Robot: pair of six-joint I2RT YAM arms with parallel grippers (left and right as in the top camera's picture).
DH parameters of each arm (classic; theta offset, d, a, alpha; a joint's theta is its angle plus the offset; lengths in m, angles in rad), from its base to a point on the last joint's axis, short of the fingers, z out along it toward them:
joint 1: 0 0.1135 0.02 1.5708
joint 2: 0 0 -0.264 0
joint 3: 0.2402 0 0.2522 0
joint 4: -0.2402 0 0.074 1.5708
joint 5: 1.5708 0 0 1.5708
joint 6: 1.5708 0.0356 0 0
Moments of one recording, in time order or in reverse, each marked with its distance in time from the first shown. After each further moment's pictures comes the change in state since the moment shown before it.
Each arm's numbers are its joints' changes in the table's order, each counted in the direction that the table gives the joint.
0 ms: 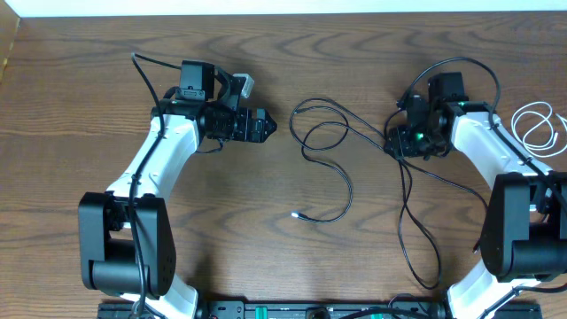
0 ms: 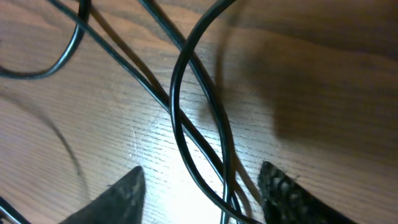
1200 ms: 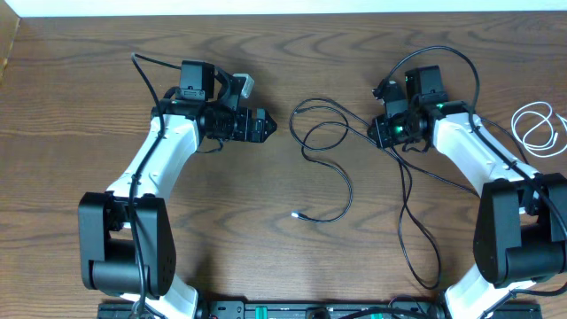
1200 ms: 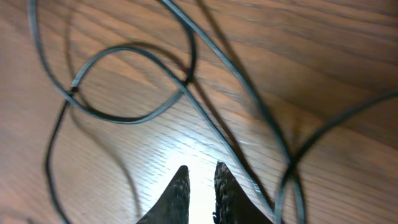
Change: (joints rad) left arm 0.000 0.000 0.000 0.000 0.000 0.000; right arm 0.111 0.015 0.013 0.154 -0.056 0.039
